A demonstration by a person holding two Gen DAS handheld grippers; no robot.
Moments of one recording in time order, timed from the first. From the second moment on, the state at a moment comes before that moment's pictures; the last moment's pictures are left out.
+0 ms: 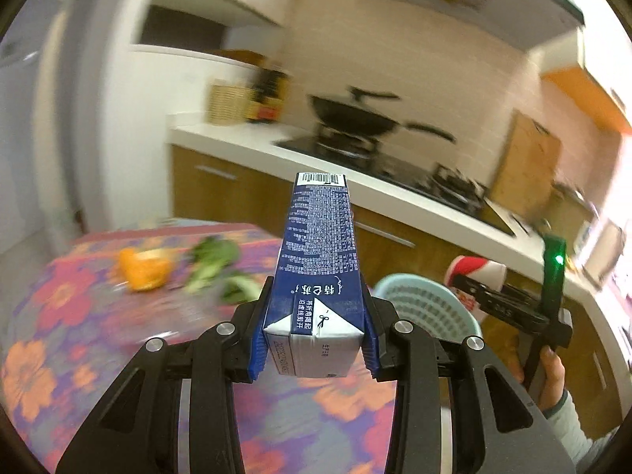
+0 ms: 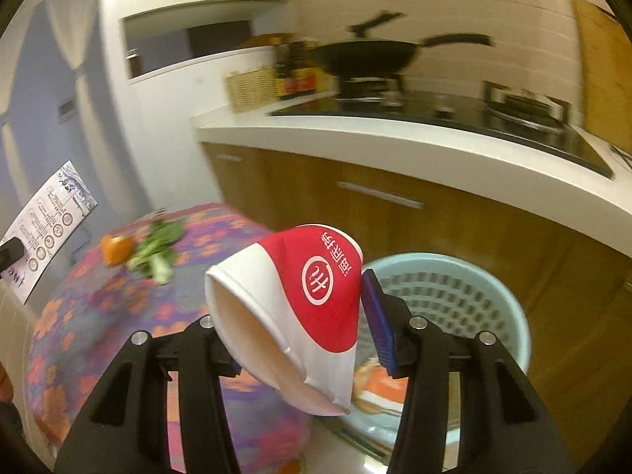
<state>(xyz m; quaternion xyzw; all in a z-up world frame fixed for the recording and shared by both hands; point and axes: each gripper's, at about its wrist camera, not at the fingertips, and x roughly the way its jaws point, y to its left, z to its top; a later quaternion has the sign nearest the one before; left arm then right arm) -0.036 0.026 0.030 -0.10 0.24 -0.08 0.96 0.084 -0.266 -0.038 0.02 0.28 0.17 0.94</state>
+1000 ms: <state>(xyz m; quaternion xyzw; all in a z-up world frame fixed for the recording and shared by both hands) 0.151 -0.184 -0.079 -0.02 0.42 -0.18 0.89 0.156 -0.393 -0.142 0.18 0.44 0.07 0.88</state>
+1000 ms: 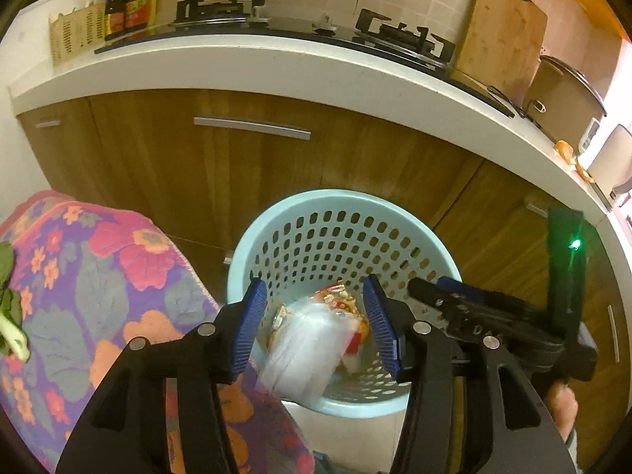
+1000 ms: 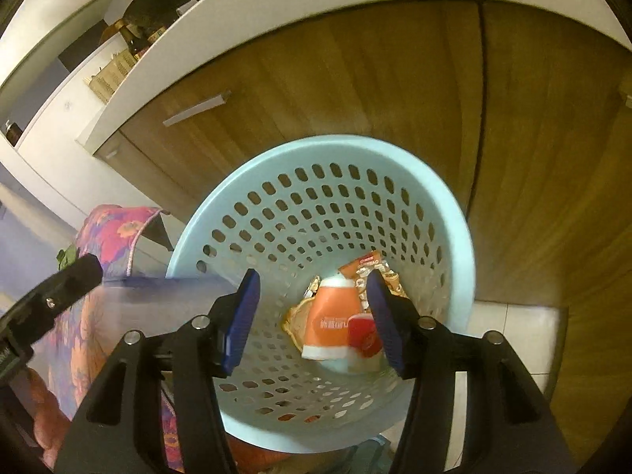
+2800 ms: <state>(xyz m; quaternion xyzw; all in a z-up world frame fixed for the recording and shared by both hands) -0.001 0.196 -0.084 -0.32 0.33 0.09 0.88 0.142 -0.001 -0.079 -0.12 0.31 0.37 0.87</state>
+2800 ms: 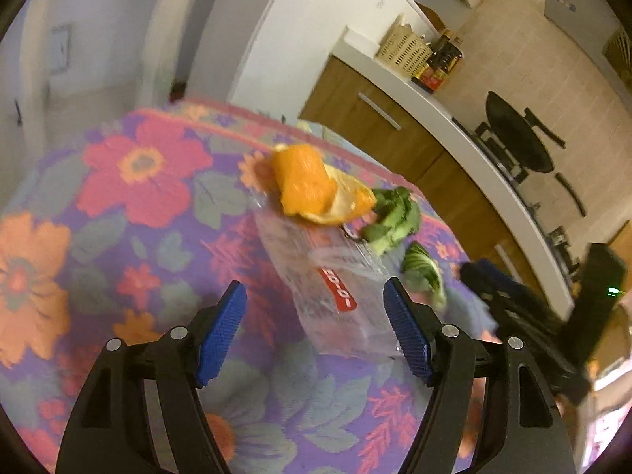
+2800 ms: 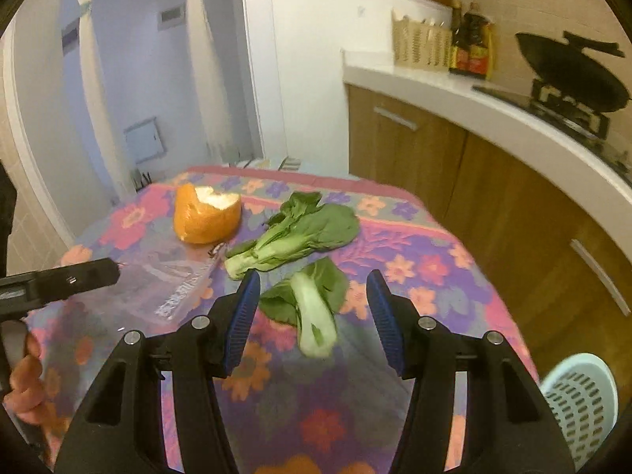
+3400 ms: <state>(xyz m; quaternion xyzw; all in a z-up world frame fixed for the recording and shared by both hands) 0.025 0.182 -0.109 -0.33 0.36 0.07 0.87 0.165 0.028 -0.105 -0.16 0.37 0.36 0.84</state>
